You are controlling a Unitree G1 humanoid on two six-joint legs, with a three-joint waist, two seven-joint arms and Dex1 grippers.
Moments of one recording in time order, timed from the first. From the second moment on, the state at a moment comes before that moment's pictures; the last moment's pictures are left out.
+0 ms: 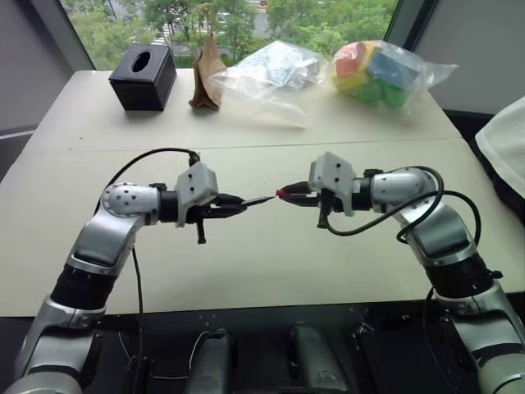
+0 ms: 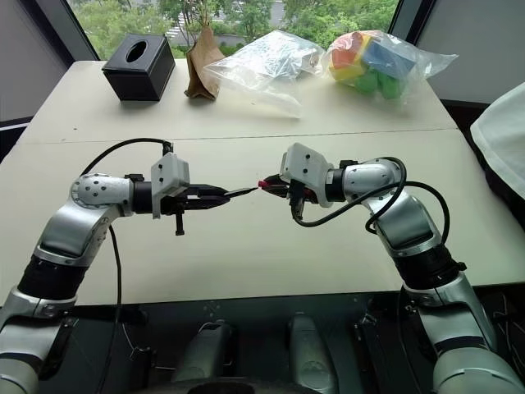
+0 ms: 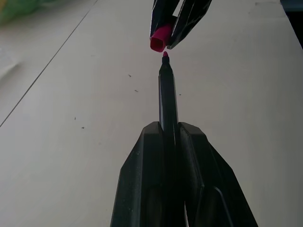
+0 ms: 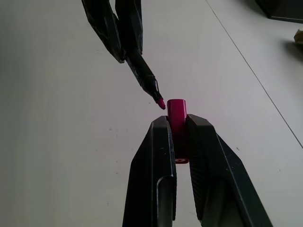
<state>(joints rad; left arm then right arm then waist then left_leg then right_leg) -0.51 0.66 -0.13 -0.12 -0.29 0.34 -1.11 -0.63 -0.63 0.23 -0.19 0.18 0.45 1.02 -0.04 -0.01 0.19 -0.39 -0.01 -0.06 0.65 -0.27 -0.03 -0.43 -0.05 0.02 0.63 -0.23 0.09</state>
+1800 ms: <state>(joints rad) -0.51 0.64 -0.15 -0.12 -0.28 0.33 -1.11 -0.63 -0.65 0.23 -0.22 0.17 0.48 1.07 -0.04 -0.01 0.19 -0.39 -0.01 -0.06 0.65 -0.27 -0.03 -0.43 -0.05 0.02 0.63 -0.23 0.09</state>
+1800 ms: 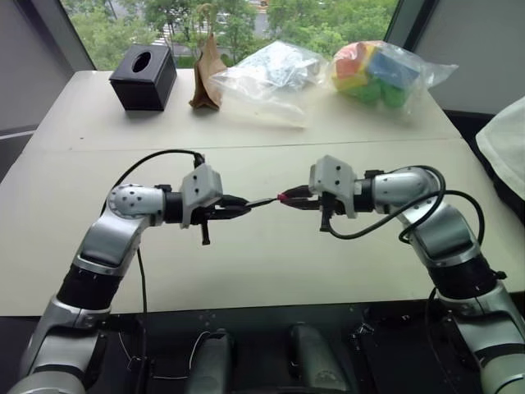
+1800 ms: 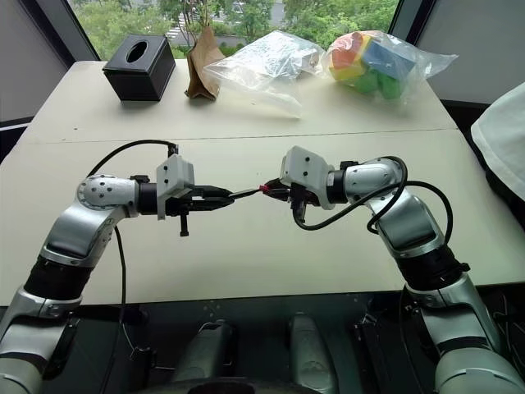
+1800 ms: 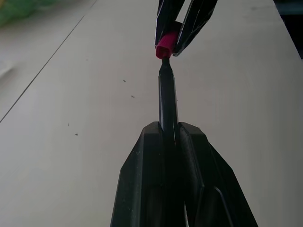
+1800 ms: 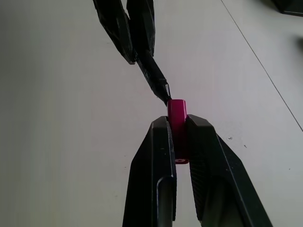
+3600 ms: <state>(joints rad) -0.52 0.62 -0.19 -0.09 -0.16 0.14 -1.19 -0.69 -0.63 0.31 -0.17 0.12 0.44 1.24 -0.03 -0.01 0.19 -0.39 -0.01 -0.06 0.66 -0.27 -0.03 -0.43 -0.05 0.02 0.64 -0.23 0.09</state>
